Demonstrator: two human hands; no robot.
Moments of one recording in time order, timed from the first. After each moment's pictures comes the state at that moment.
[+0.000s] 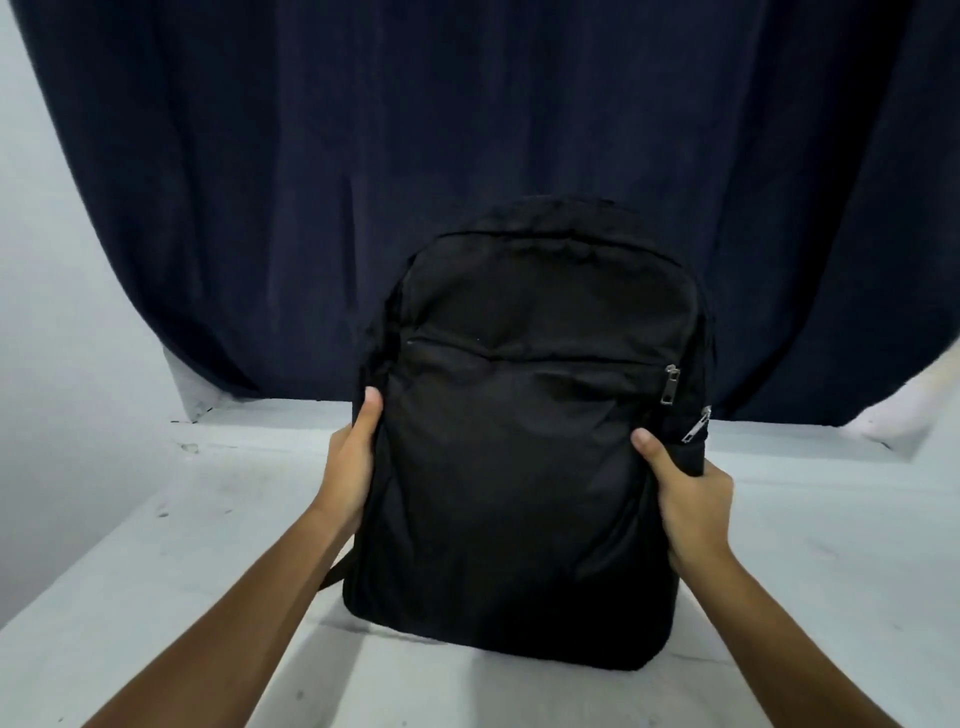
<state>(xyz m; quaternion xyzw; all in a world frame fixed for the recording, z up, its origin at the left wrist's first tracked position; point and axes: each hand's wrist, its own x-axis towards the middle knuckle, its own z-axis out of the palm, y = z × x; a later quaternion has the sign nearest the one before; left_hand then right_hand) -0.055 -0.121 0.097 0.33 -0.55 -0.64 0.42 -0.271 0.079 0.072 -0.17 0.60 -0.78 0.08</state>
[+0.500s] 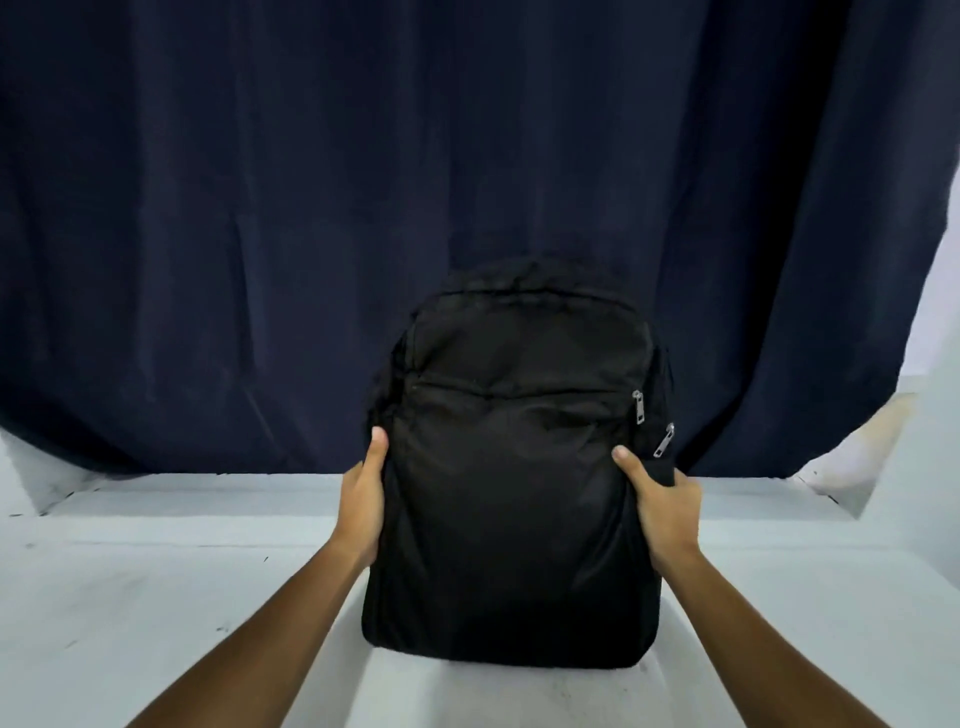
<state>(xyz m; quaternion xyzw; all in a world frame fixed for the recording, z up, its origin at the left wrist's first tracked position) -0.196 -0.168 0.082 0.30 -0.53 -0.69 0.39 -0.404 0.034 0.072 -0.15 0.62 -0.77 0.03</state>
